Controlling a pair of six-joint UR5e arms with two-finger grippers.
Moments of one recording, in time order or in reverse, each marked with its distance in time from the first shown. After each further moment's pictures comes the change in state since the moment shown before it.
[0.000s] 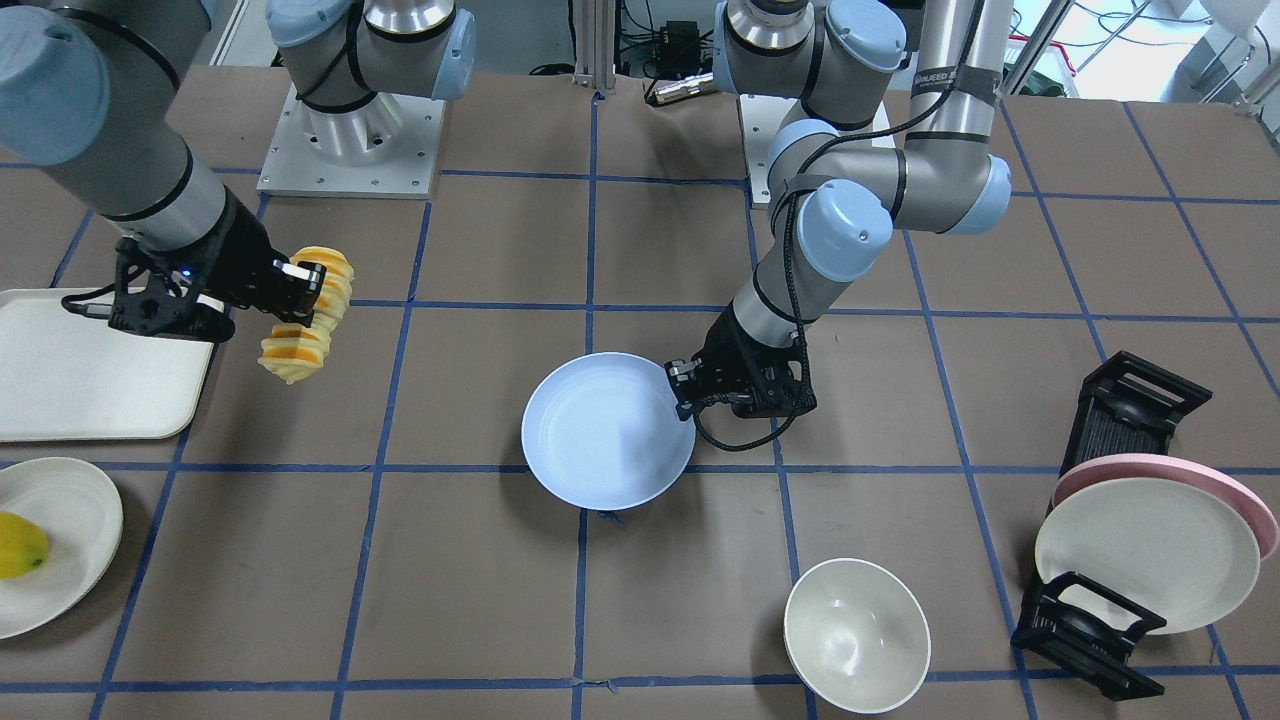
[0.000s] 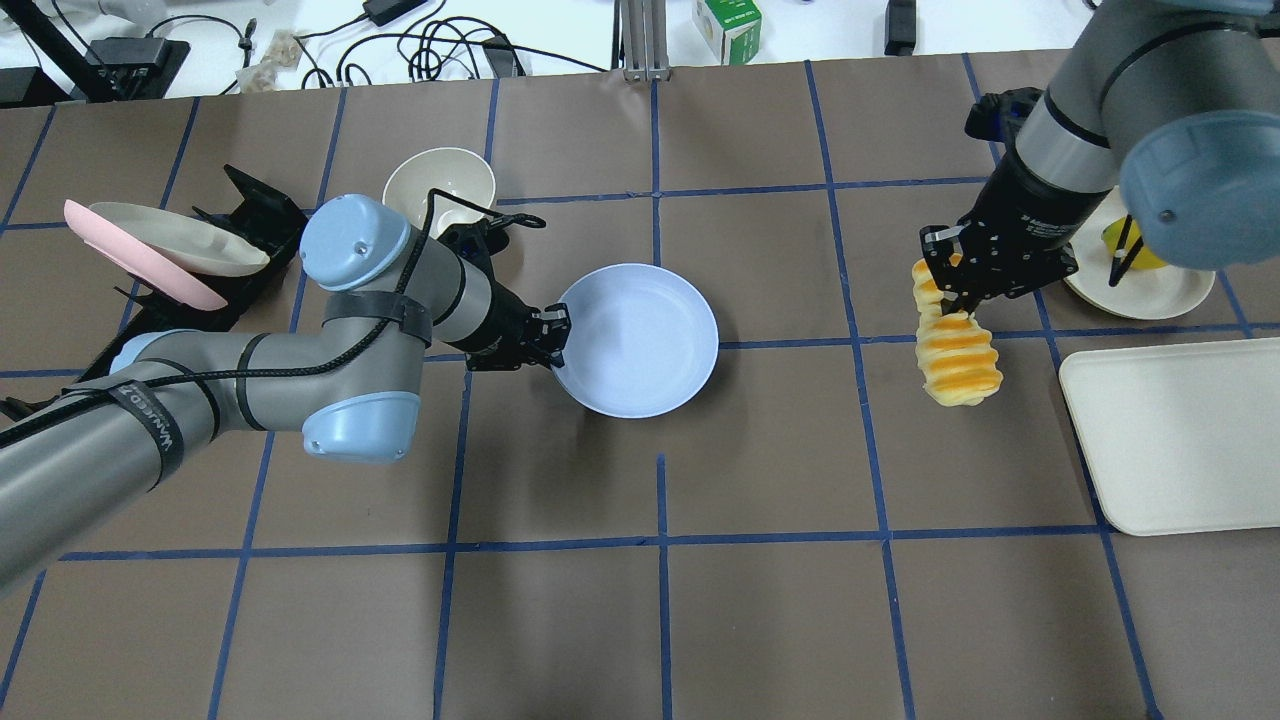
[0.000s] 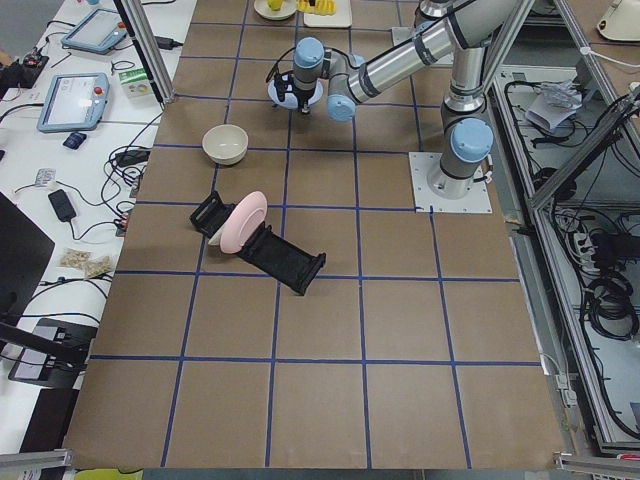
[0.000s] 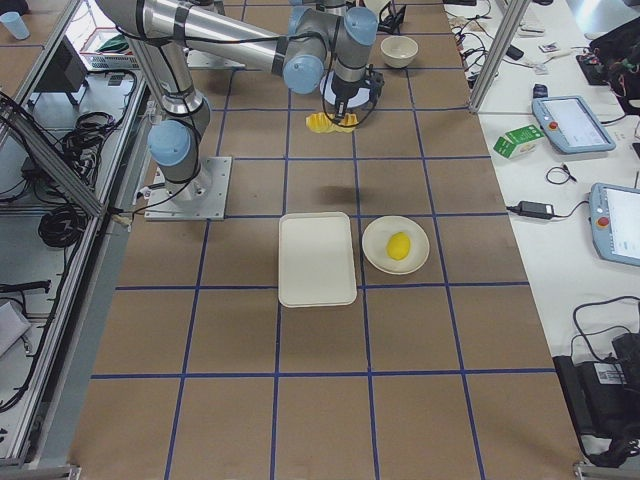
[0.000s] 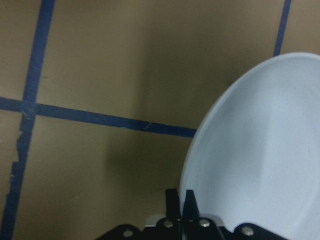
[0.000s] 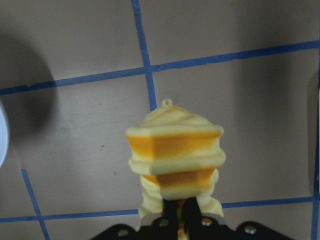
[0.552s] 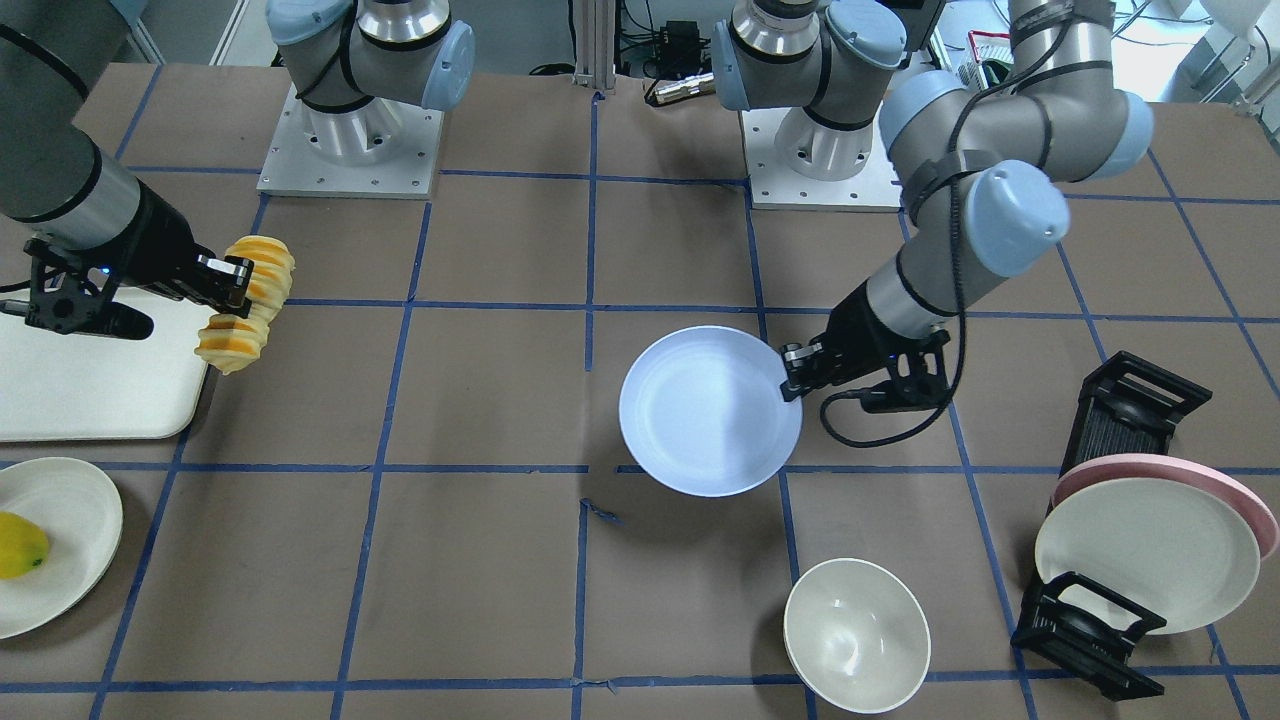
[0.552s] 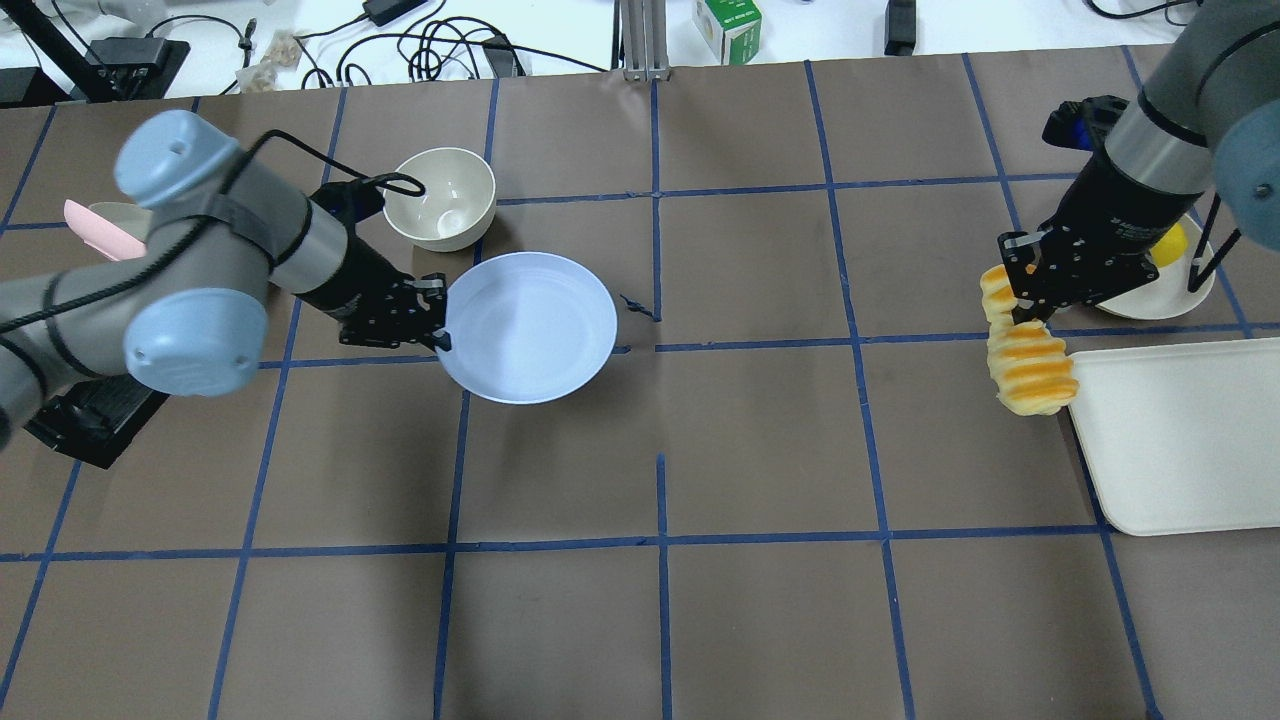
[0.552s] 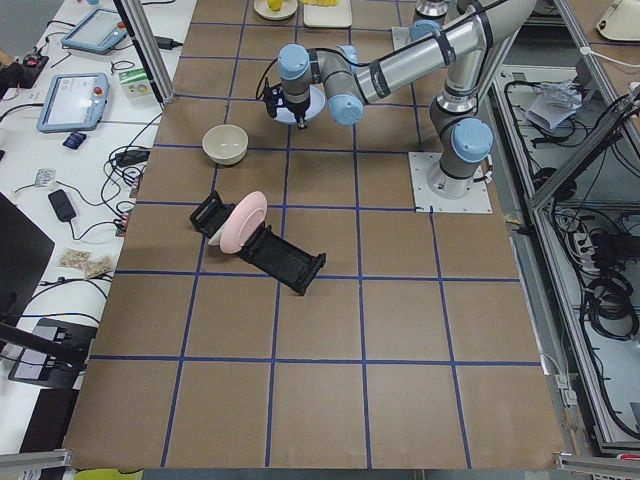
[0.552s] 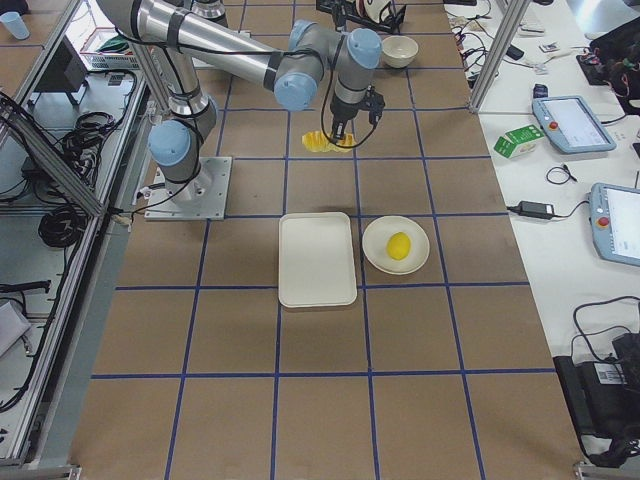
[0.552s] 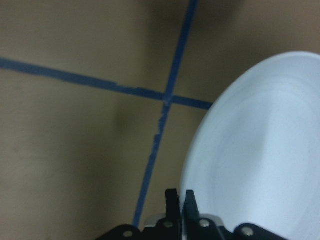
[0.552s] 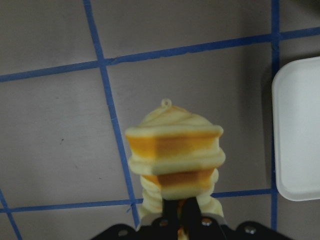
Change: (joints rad) left arm 0.176 0.110 0.090 -0.340 0.005 0.224; right arm -0.134 -0.011 0.002 0.069 -0.018 -0.100
